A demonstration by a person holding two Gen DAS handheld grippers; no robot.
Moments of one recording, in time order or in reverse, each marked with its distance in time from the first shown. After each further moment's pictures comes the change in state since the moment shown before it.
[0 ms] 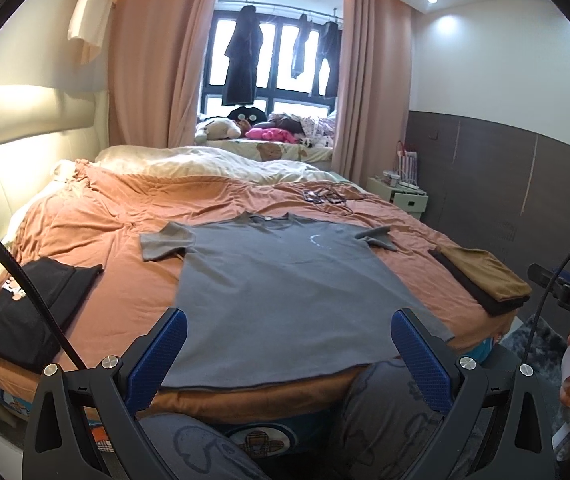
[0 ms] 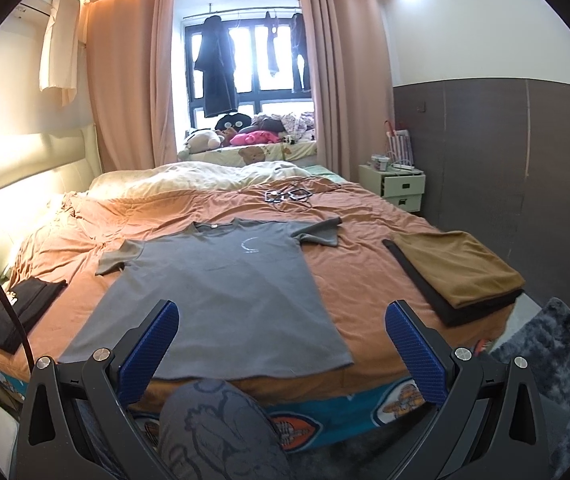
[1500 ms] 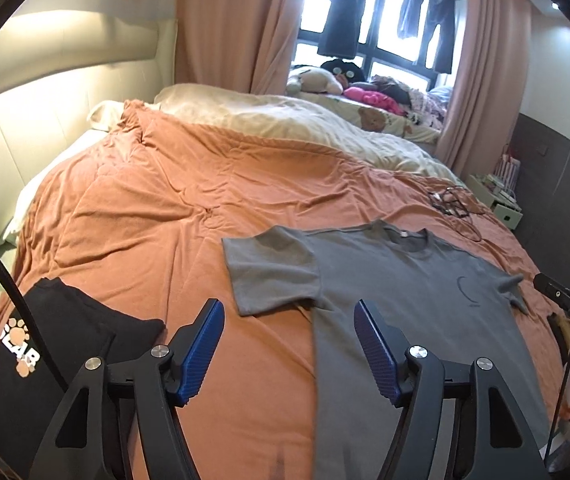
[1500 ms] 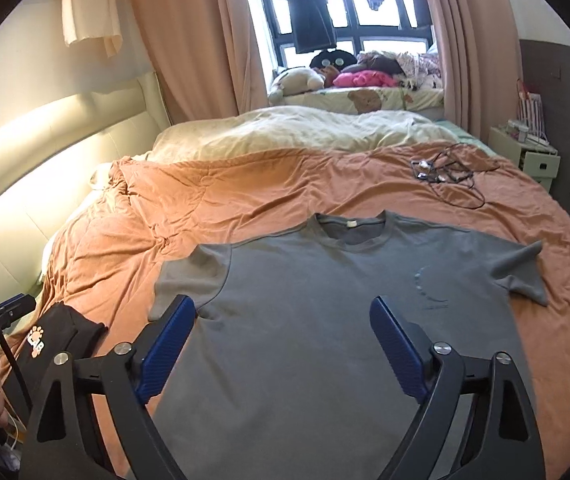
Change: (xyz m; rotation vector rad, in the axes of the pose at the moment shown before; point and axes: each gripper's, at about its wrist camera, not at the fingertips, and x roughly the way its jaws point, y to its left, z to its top) left arm 0.250 0.252 0.134 -0.184 0.202 0.202; right arm 0.341 0.088 0.151 -0.049 0.237 0.319
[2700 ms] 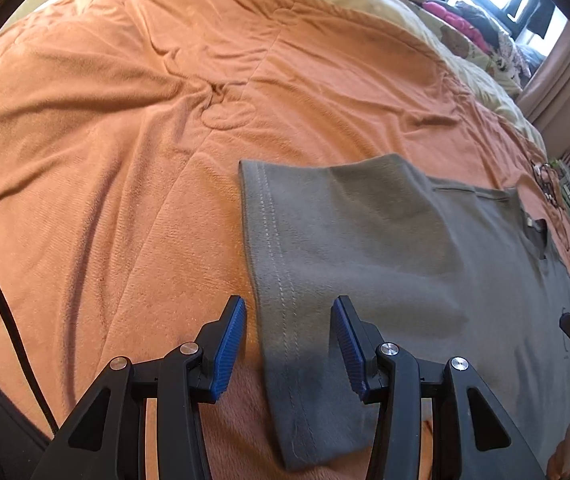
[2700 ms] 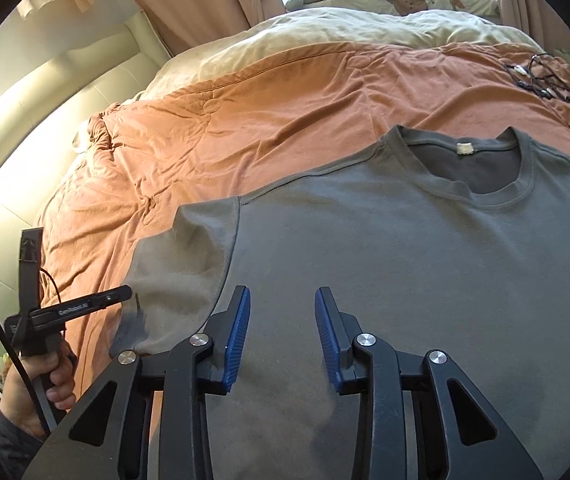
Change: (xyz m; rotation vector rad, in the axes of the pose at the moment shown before) left arm 0.319 0.095 0.016 -0.173 0.386 0.036; right arm 0.292 0.003 0.063 0.076 0.264 0.173
